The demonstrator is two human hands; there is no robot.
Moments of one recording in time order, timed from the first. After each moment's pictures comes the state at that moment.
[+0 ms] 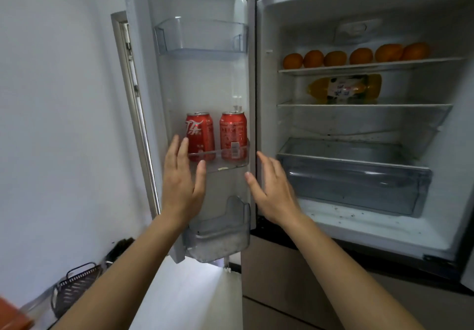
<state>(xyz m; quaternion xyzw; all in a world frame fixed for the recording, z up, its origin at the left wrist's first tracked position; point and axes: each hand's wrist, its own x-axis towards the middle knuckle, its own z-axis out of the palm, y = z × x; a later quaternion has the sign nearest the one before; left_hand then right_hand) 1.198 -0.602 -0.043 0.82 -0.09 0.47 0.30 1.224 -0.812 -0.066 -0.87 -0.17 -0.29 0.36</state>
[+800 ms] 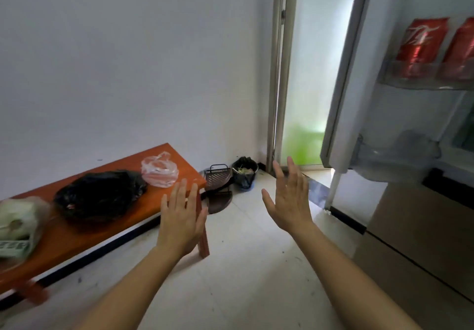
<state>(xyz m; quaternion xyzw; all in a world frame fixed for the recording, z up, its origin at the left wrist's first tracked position) 0.878 -0.301 -0.260 0.95 0.23 0.20 -0.01 1.058 -0.512 -0.253 -0.88 -0.33 -0.22 0.25</state>
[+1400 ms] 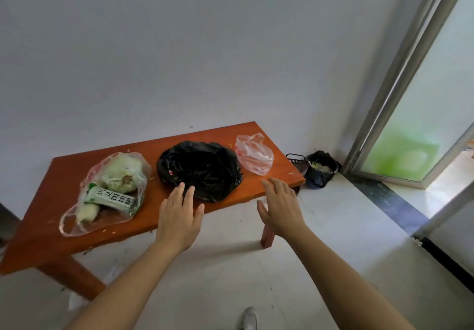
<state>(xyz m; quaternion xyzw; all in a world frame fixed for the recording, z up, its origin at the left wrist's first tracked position) 0.695 0.030 -0.317 0.90 0.40 0.15 0.08 0.916 -0.120 -0.310 -0.84 -0.51 -0.06 0.15</state>
